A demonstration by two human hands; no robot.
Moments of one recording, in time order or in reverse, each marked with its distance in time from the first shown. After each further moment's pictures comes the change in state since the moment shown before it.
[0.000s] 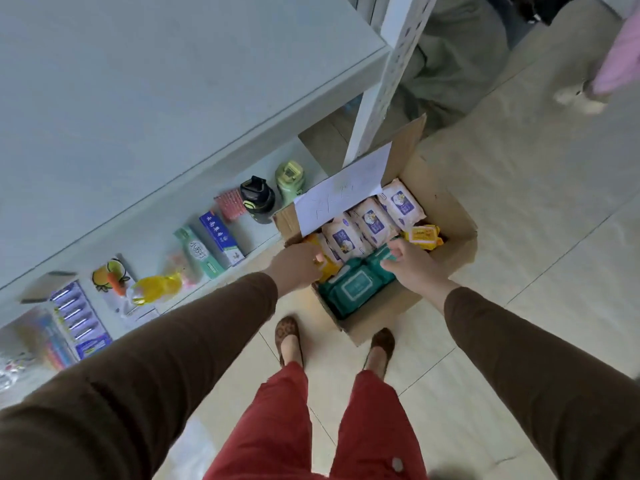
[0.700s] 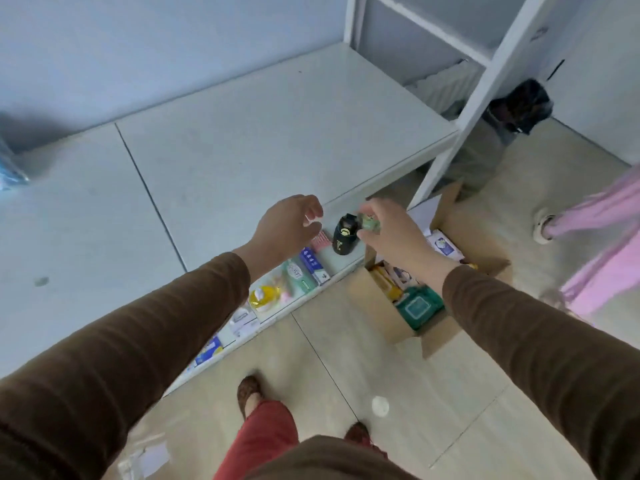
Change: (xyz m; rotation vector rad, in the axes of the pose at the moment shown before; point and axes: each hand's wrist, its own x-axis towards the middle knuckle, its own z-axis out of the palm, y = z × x) left_hand -0.327 -0.149 -0.151 -0.089 0.713 0.273; right_hand -0.241 -0.300 0.092 -0.157 0.421 -0.587
